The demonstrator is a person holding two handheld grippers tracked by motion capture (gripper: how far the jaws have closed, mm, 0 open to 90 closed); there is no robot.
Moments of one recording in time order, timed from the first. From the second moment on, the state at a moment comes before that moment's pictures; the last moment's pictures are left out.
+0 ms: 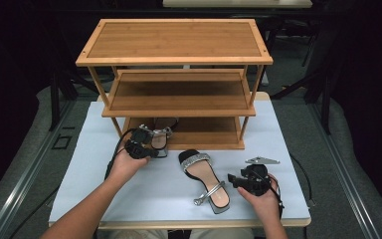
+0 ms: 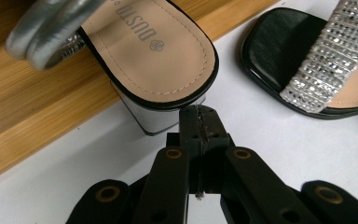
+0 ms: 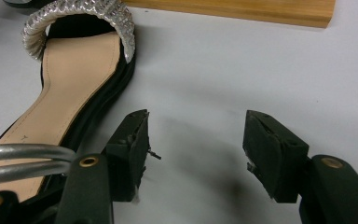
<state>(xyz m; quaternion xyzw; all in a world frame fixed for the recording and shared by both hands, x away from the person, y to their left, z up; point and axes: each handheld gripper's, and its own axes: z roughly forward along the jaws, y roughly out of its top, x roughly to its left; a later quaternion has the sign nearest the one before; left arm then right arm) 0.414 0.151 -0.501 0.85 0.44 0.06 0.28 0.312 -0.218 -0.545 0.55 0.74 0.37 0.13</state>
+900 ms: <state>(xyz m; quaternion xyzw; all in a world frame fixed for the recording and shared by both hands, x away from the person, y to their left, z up) 0.402 0.169 -0.506 0.85 0.43 0.04 0.31 0.310 -0.218 -0.541 0.54 0.74 0.38 0.14</state>
